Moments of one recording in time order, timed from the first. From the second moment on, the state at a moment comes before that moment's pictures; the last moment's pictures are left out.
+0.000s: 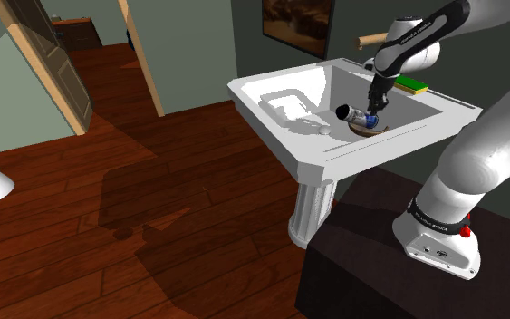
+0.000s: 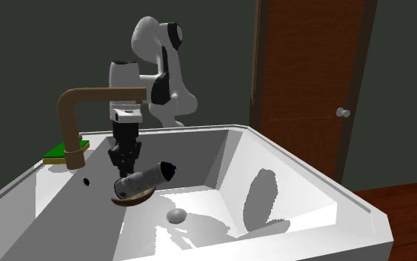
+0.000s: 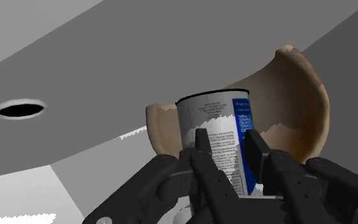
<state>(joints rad) -0.17 -0.25 -0.67 -2.55 -0.28 2.46 -1.30</state>
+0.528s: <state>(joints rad) -0.03 -0.21 -0.81 -2.48 0.00 2.39 -1.60</state>
